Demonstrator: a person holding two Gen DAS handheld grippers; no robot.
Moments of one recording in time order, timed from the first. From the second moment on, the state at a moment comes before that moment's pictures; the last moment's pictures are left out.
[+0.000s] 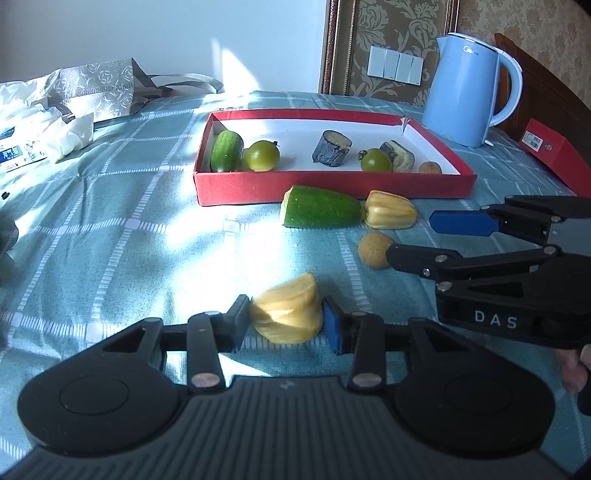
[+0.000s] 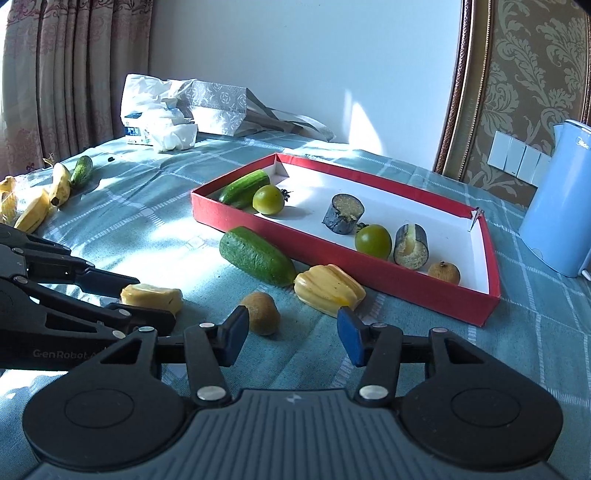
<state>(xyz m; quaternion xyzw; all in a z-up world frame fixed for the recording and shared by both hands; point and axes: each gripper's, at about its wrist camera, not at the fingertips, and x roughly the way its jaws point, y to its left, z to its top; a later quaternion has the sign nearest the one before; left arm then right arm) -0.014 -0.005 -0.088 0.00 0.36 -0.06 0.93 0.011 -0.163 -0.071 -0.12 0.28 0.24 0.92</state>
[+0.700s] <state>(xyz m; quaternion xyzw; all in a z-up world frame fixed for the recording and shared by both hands) -0.017 0.012 -0.087 -0.01 0.36 -0.05 0.93 0.016 -0.135 -0.087 -0.15 0.28 0.24 0.92</state>
